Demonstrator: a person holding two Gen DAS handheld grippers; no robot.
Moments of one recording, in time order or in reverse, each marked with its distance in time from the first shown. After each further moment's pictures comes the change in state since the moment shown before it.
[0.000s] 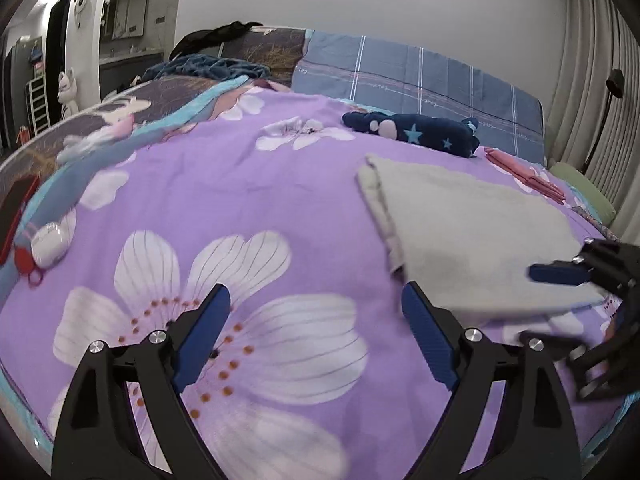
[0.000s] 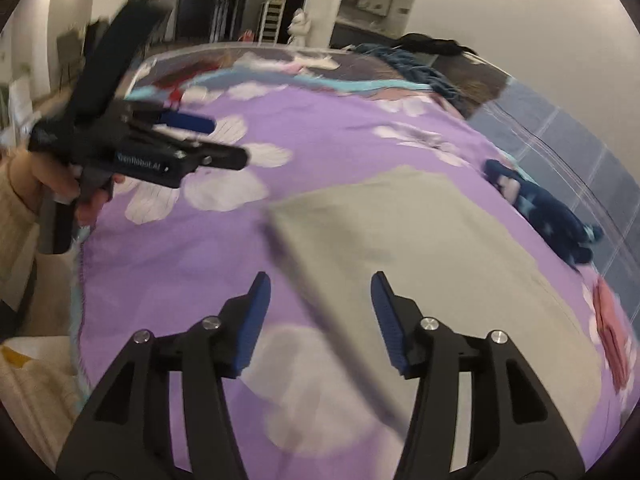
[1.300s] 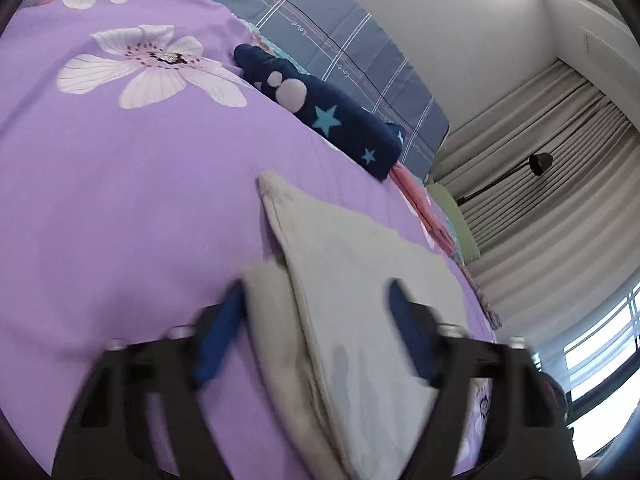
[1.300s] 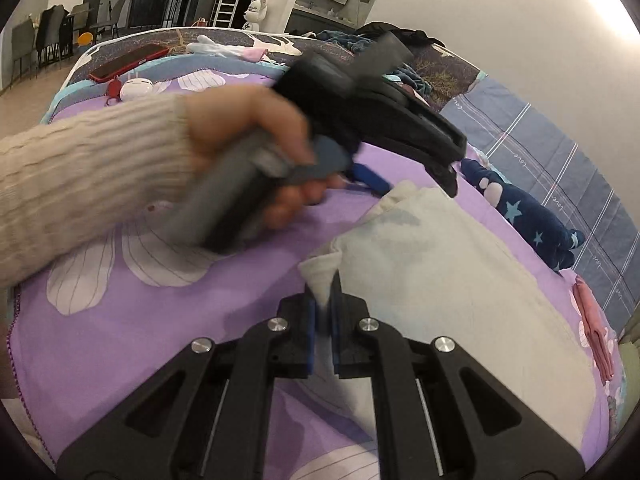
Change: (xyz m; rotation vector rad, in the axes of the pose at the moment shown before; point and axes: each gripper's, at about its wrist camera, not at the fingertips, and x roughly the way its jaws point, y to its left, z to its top) left arm 0.234 -0.005 0.121 -0.273 0.290 -0.699; right arm 0.072 0.000 0.045 0.073 0.021 -0.156
